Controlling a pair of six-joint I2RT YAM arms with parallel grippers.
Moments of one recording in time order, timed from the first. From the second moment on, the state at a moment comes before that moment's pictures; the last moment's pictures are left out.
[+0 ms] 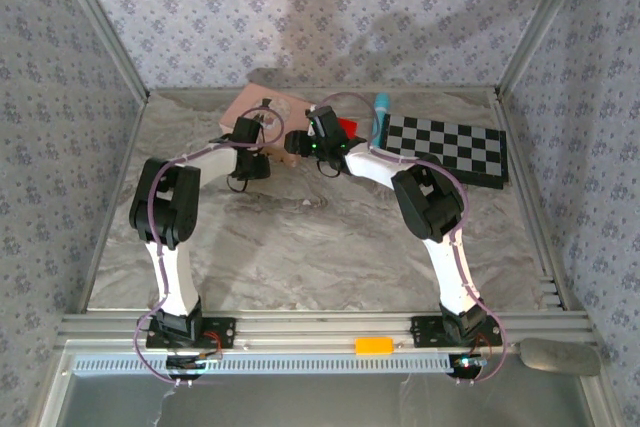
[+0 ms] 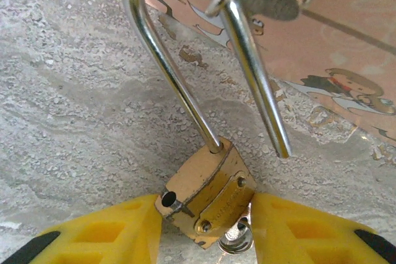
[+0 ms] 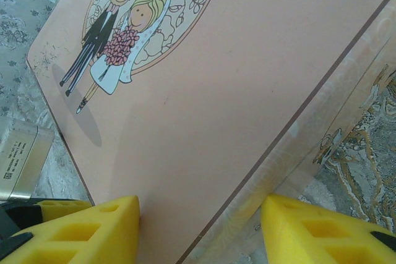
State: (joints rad) left arm -0.30 1.97 1.29 -0.42 -0.05 -0.37; right arm 0.62 2.21 1.63 -0.01 -0.13 0.59
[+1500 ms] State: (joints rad) left arm -0.23 1.89 1.08 -0.09 -0.01 -0.76; right arm 0.63 2.22 1.63 0.00 -0.17 0.60
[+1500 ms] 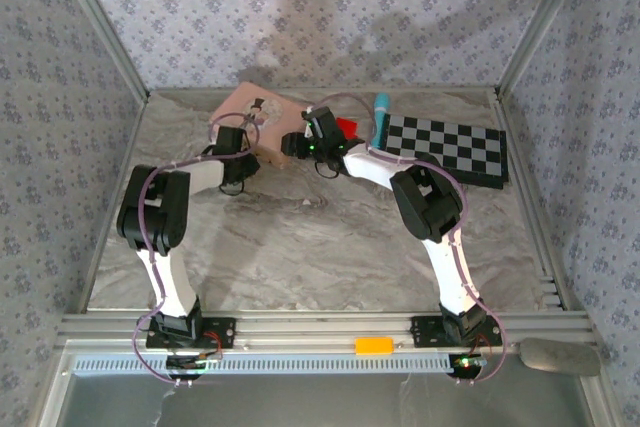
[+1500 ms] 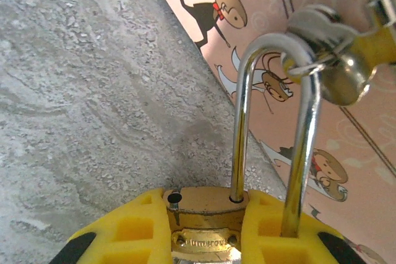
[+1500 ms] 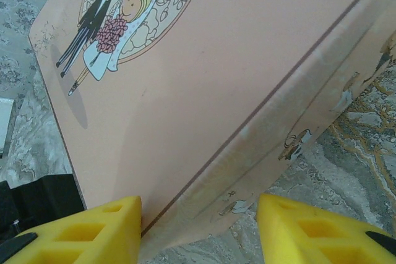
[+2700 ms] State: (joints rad) left arm -0.37 1.53 0.63 0.00 -0.18 -1.00; right arm 0.64 2.01 1.44 -0.15 -0.30 0.47
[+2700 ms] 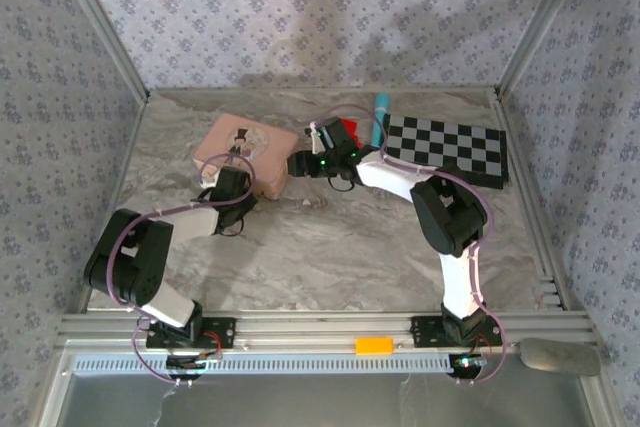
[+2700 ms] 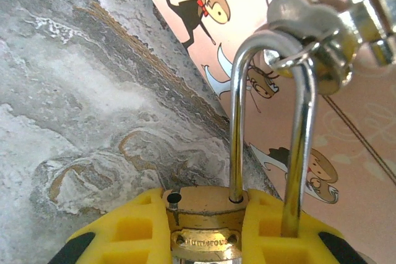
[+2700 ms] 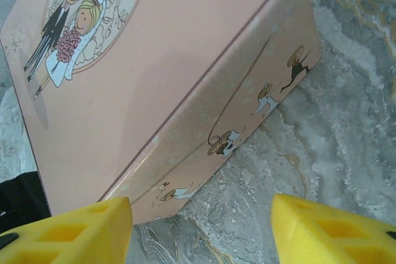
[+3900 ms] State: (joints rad) left arm -0.19 1.44 0.63 -0.06 0.03 -0.73; right arm 0.60 2.30 1.98 -0.35 -0.33 0.25
